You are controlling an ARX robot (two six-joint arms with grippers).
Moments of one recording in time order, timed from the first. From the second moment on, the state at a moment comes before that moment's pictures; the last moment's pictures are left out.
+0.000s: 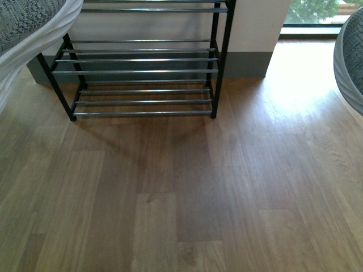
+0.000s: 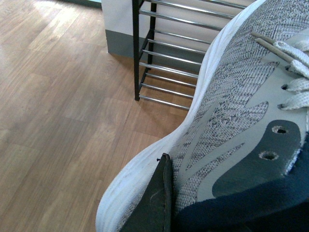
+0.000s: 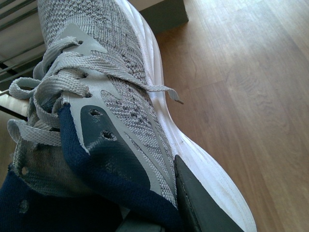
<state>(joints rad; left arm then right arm) -0.42 1.02 0.58 -0.07 -0.52 -0.41 -0.52 1.14 0.33 0.31 -0.42 0.14</state>
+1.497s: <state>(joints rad) -0.41 1.02 0.58 -0.07 -0.53 -0.41 -0.51 1.14 0.33 0.31 -0.42 0.14</state>
